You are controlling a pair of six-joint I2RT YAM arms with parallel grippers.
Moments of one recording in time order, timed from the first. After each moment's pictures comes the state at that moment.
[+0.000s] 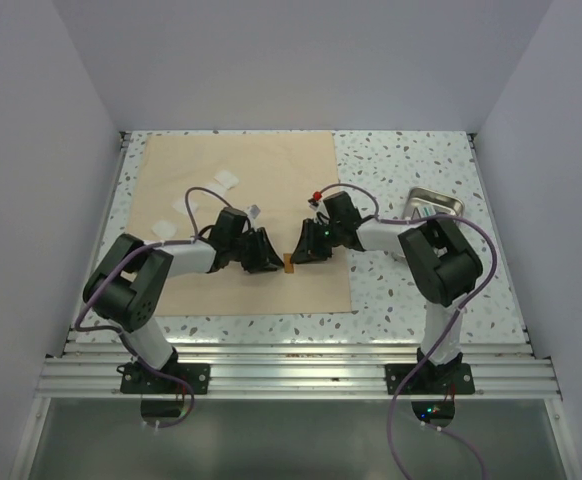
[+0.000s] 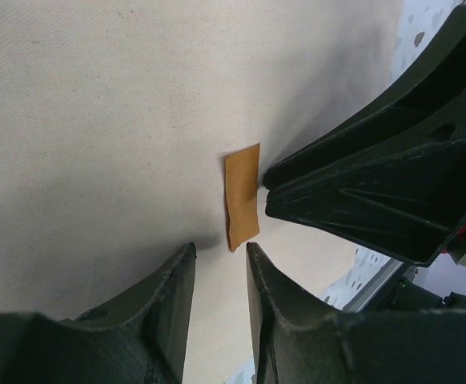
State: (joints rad) left arm -0.46 1.70 0.76 0.09 0.42 -0.76; right arm 0.53 1.93 1.07 -0.05 -0.53 0.61
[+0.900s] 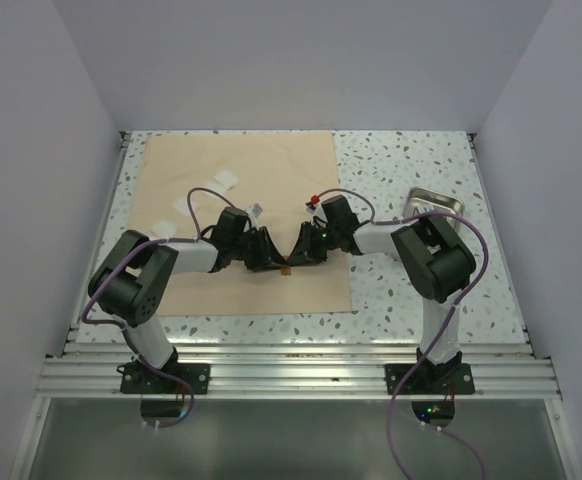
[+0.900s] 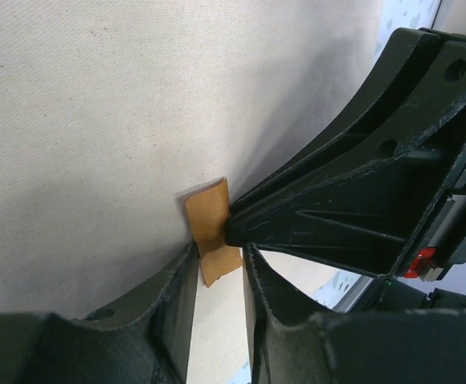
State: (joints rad) left arm -0.46 1.75 0.76 0.18 0.47 -0.79; right arm 0.54 1.99 1.05 0.08 -0.63 0.72
